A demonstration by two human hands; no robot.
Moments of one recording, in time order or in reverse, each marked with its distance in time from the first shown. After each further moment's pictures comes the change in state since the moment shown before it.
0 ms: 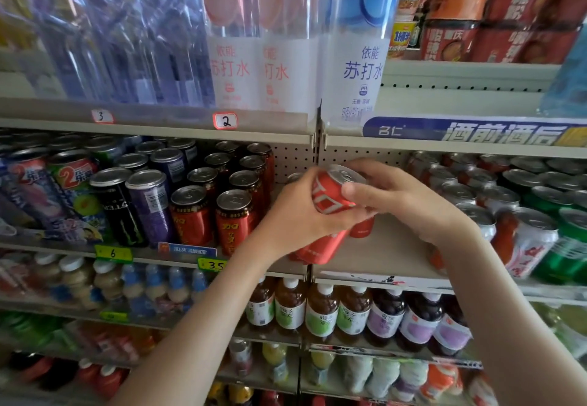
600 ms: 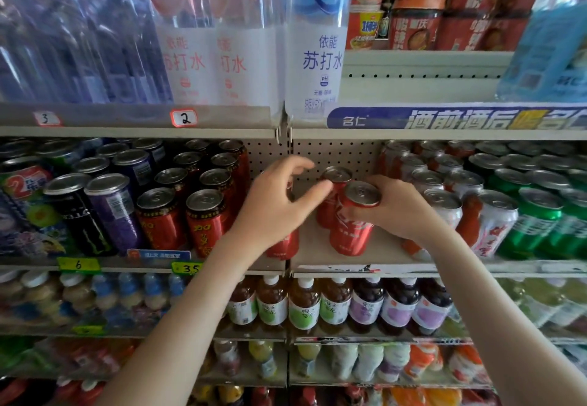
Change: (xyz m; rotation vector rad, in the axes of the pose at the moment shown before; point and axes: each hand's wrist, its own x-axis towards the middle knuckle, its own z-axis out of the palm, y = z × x) left_hand 0.012 -0.004 0.012 0.302 0.152 0.139; right_hand -0.006 0.067 -0.023 -0.484 0.303 0.255
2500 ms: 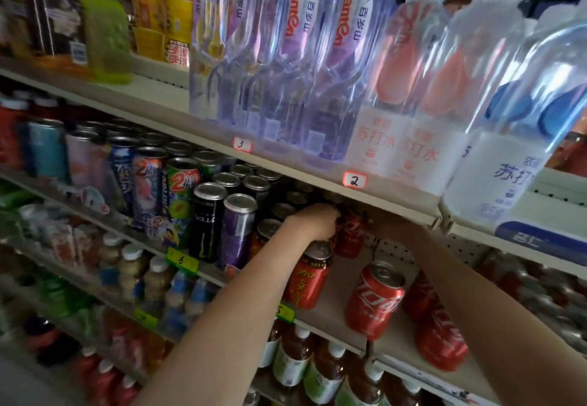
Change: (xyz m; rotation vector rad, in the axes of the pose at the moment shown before) left_hand 0.072 -0.119 -0.075 0.499 -0.340 -0.317; right_hand 0.201 -0.091 0.117 -0.111 -0.344 -0.309
